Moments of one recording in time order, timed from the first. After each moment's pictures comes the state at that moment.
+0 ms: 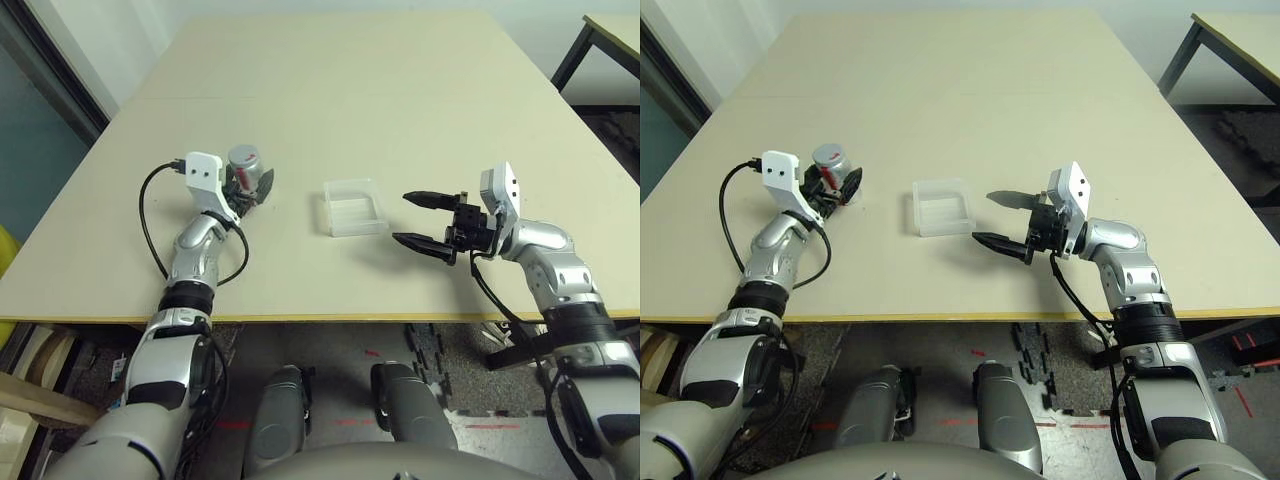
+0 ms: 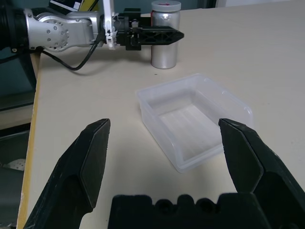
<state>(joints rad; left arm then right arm) -0.71 0.29 0.20 0.95 -0.22 -0.26 -0.50 -0.44 -0.48 0.00 0.34 0.38 0.02 1.23</state>
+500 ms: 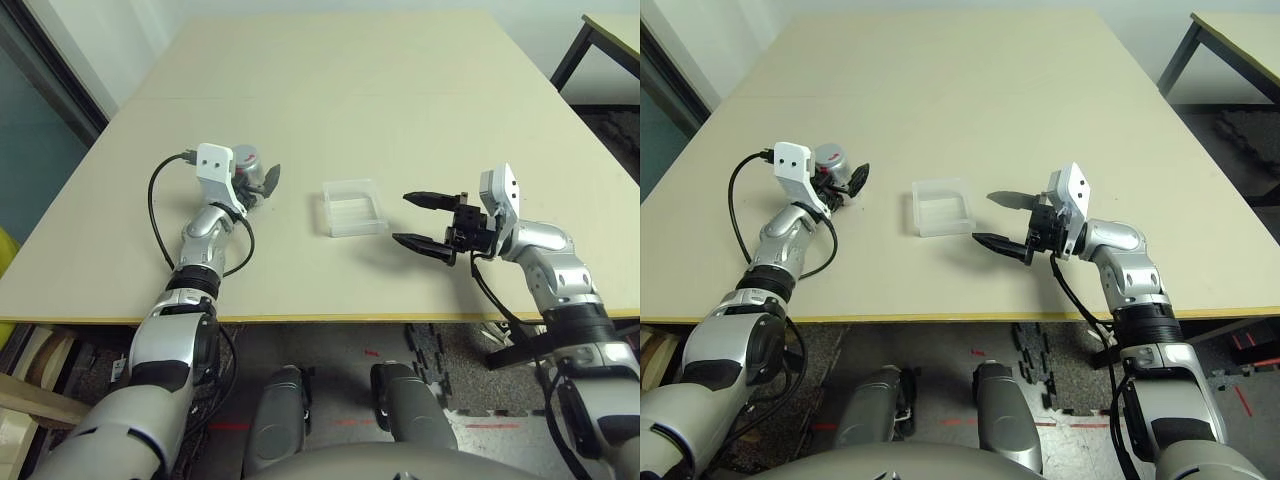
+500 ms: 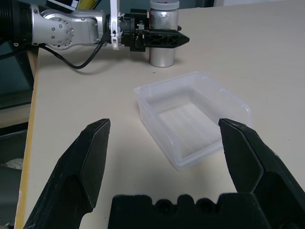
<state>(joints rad) -0.78 0.29 0.19 1.09 -0.18 -0.30 -0.50 -0.44 -0.48 0.00 0.34 0.38 0.01 1.23</state>
